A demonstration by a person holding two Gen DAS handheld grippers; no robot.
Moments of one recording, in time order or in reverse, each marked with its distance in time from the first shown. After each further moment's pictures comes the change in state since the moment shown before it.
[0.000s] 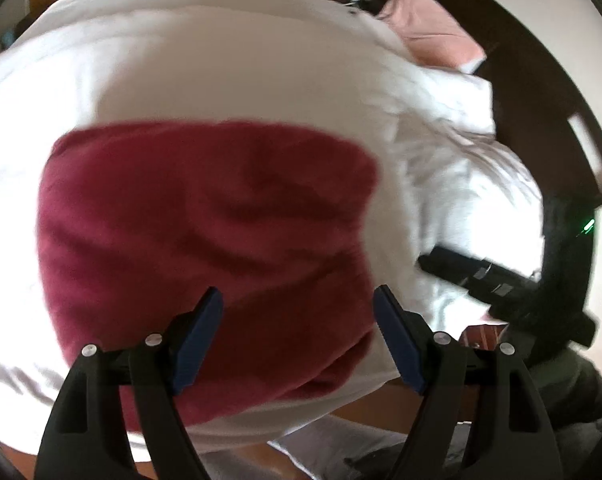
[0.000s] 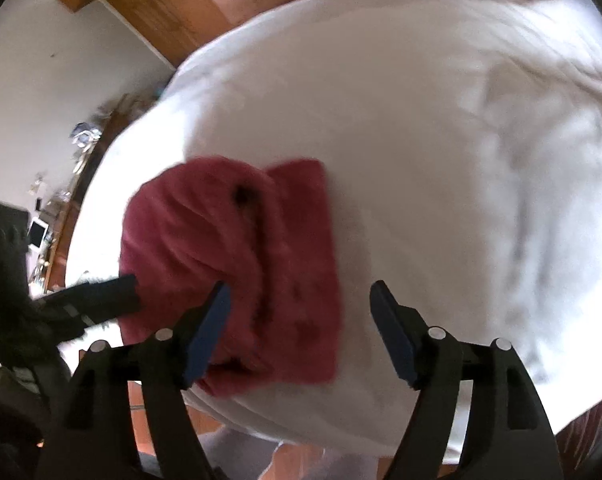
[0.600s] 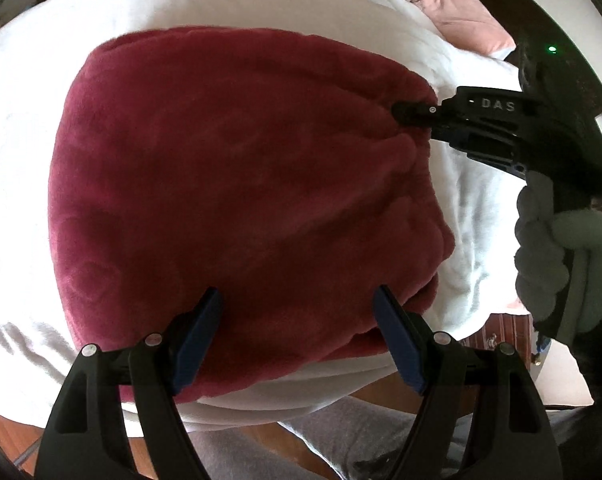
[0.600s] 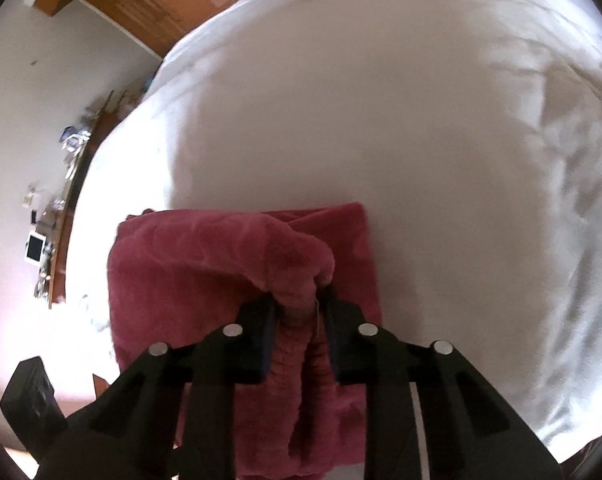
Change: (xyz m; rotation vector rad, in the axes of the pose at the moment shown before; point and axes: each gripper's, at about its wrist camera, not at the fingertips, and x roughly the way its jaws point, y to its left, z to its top) left arm 0.031 0.018 -0.036 -0.032 0.071 0.049; right arm 0.077 -0.001 0.066 0.096 0.093 -0.020
